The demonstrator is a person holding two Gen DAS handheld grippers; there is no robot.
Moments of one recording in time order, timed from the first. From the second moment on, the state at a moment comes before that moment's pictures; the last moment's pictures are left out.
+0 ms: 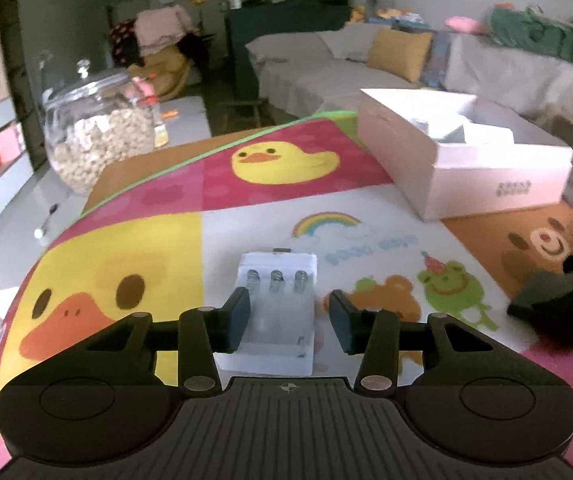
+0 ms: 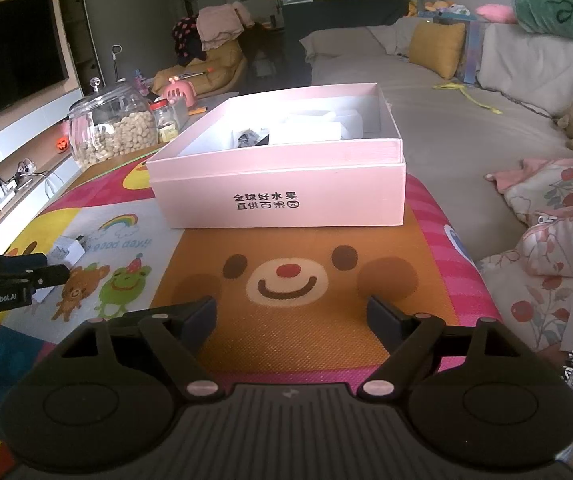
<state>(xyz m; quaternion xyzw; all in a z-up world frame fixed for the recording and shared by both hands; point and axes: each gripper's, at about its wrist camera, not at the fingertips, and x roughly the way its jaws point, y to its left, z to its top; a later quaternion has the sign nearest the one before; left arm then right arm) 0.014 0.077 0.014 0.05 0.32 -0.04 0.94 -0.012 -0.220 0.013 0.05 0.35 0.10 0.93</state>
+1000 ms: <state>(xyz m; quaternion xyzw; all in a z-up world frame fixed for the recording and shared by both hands) 0.012 0.094 0.011 0.00 0.33 -0.11 0.94 -0.010 -0.219 0.012 0.04 0.35 0.11 0.93</state>
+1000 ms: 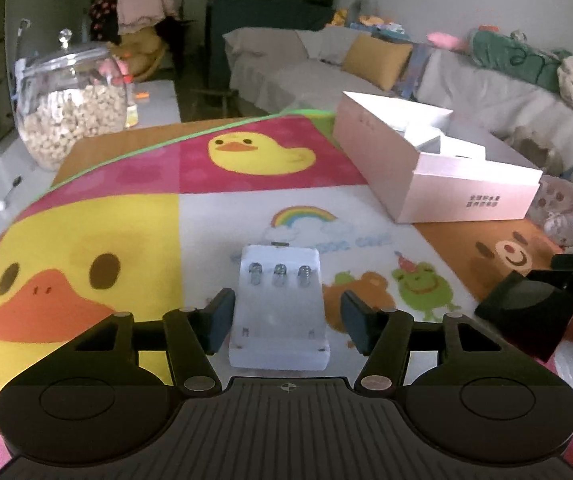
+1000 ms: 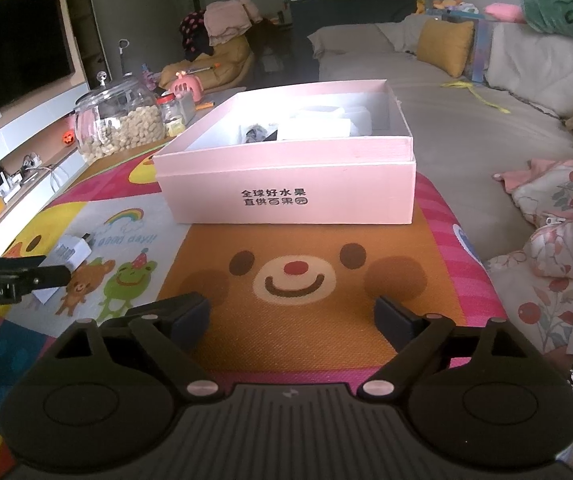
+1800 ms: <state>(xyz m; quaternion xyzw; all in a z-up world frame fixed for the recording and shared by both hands) -0.015 0.073 0.004 -0.02 0.32 -0.15 0.94 -0.037 -0.185 0.065 0.00 0.33 0.17 0.93</state>
